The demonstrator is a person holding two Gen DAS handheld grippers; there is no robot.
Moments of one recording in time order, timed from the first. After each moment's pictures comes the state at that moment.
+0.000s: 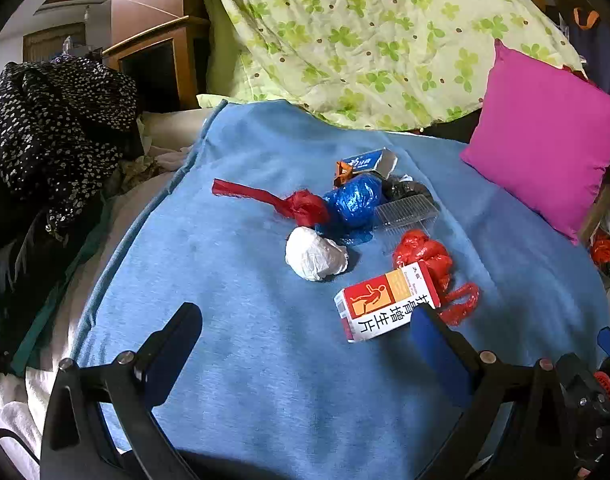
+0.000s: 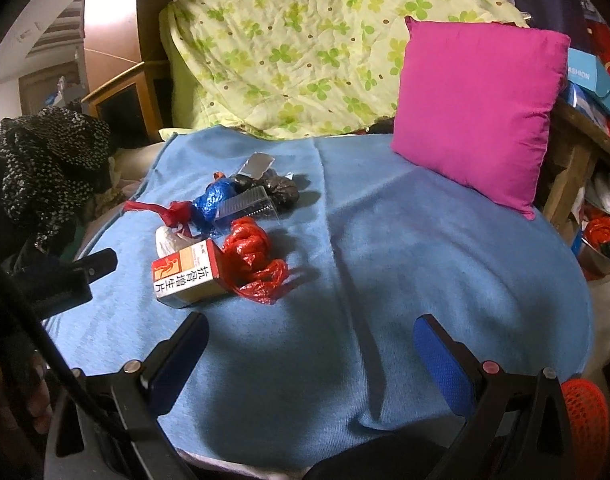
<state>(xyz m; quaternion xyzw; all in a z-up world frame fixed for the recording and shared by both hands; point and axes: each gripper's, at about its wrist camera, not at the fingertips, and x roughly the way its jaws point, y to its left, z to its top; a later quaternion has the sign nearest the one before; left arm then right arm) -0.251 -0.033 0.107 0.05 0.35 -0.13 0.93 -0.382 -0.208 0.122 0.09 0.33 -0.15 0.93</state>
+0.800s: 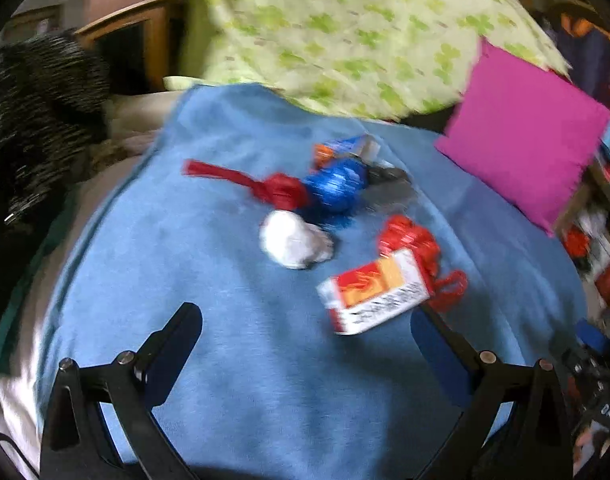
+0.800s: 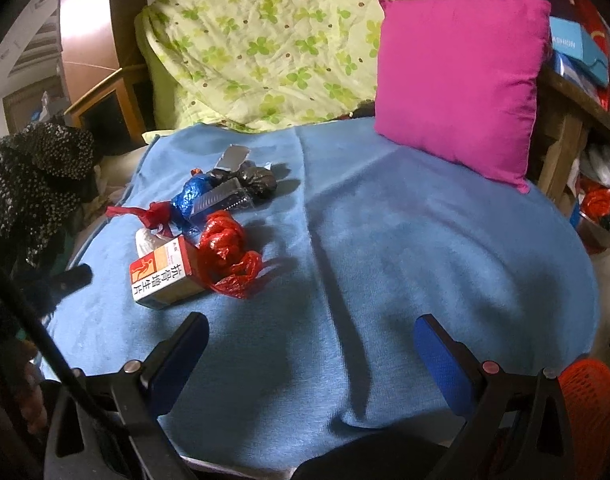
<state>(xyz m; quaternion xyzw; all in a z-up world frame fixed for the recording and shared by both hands) -0.230 -0.029 0.090 0.04 0.38 -0.21 0.90 -0.379 -0.233 0.105 0.14 0.35 -0.15 0.92</state>
